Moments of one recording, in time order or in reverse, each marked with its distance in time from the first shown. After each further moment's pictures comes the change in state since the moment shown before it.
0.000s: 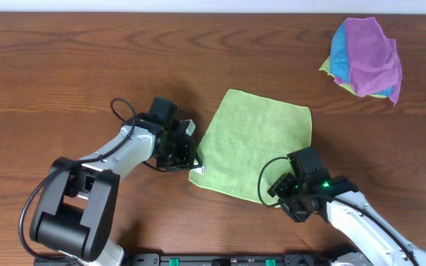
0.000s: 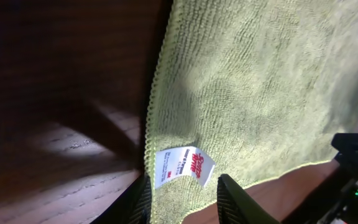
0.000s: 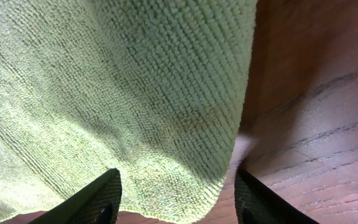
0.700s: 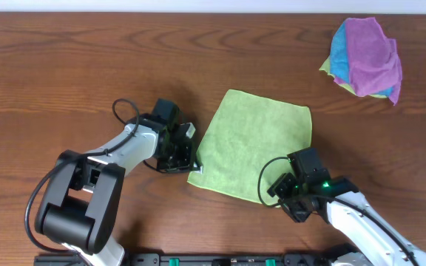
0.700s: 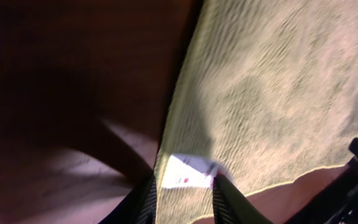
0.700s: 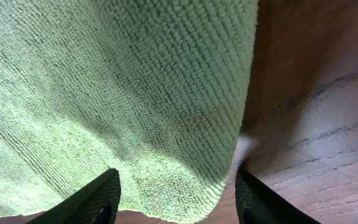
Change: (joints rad) left arm -0.006 0.045 0.010 -0.031 -0.020 -0.023; right arm 0.000 -0.002 -0.001 0.002 0.000 0.000
